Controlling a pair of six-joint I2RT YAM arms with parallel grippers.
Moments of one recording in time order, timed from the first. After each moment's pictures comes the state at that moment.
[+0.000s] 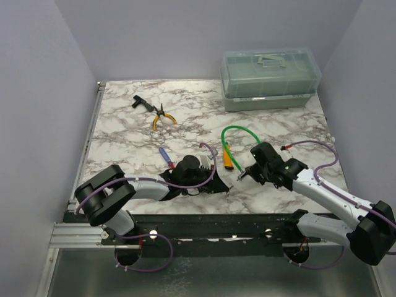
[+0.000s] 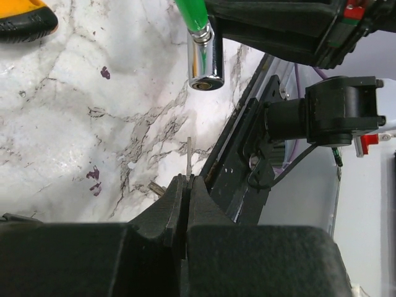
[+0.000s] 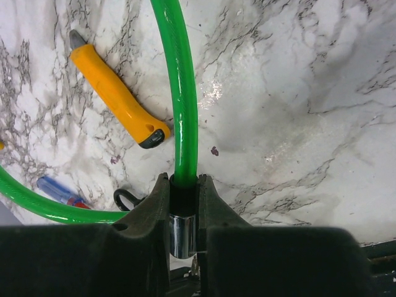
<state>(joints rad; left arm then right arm) -0.94 1.52 0.52 0.63 0.41 -0.80 0.66 1.07 0.70 -0.67 0.33 1.49</state>
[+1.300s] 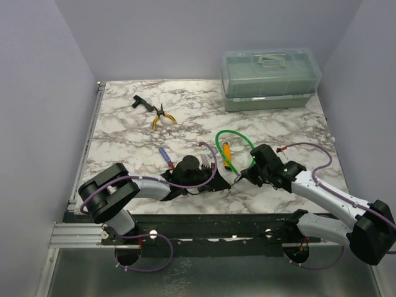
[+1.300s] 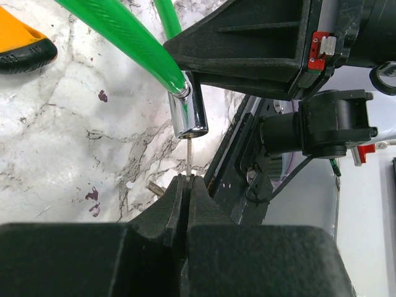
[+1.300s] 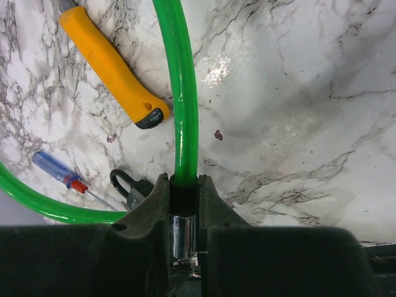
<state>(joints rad) -0.94 1.57 0.52 0.73 0.39 -0.81 0.66 1.07 0.65 -0.58 0.22 1.47</state>
